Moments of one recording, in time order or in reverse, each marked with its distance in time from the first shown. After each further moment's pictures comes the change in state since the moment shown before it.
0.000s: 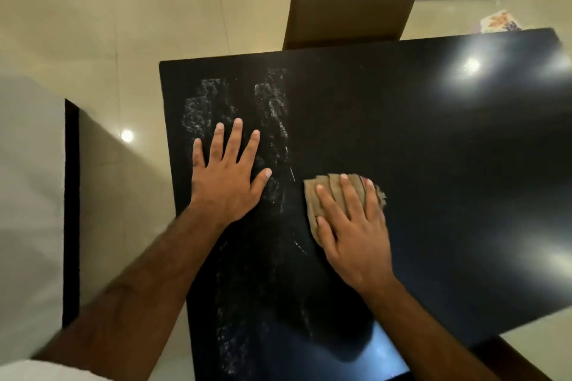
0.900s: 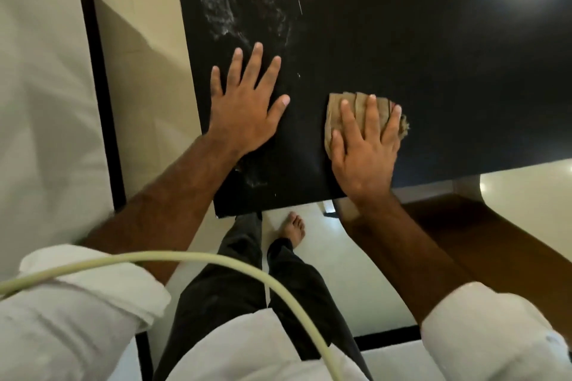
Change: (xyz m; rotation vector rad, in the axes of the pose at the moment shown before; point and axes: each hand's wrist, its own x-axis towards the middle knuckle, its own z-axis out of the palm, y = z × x) left_hand -0.183 0.052 0.035 -0.100 -0.020 0.012; right_hand -0.155 -0.005 0.009 0.110 -0.121 0.185
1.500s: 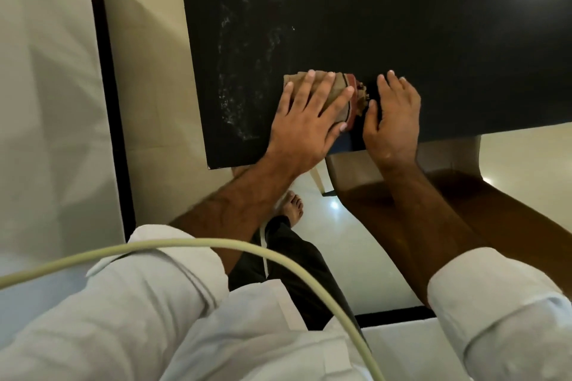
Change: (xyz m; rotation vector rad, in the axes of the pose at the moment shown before) left_hand -0.094 0.116 0.077 0.072 0.159 0.247; right_hand -0.026 0.072 -0.007 0.140 0.223 -0.097
